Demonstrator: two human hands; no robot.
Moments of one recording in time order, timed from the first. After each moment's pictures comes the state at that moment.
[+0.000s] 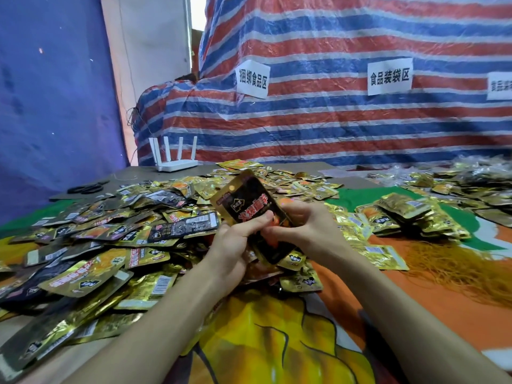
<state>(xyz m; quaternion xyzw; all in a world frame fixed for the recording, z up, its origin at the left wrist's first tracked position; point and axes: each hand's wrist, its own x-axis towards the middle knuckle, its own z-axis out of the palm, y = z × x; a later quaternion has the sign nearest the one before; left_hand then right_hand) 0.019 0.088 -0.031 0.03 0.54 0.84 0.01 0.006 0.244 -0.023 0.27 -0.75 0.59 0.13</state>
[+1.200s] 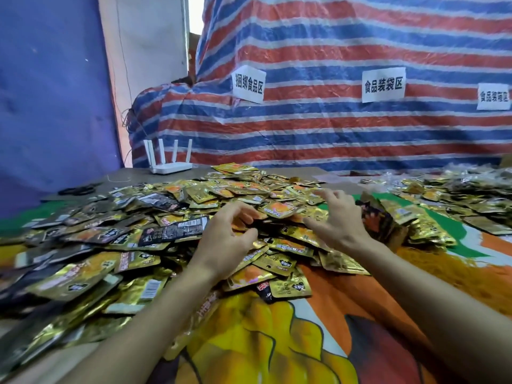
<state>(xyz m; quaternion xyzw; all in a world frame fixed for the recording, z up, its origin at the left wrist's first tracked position) 0.027 0.078 -0.020 0.18 0.83 0.48 -0.22 -0.046 0.314 -0.021 0.05 -0.94 0.20 0.28</state>
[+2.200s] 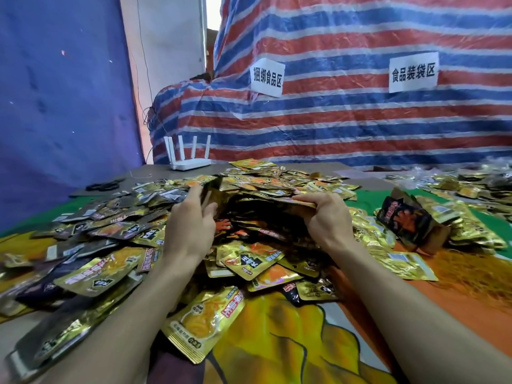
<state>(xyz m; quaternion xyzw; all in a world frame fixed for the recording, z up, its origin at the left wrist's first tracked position) -0.016 0.005 -0.030 0.02 0.84 0.36 -0.40 -0.070 0.244 -0.033 0.09 -0.89 0.32 0.33</state>
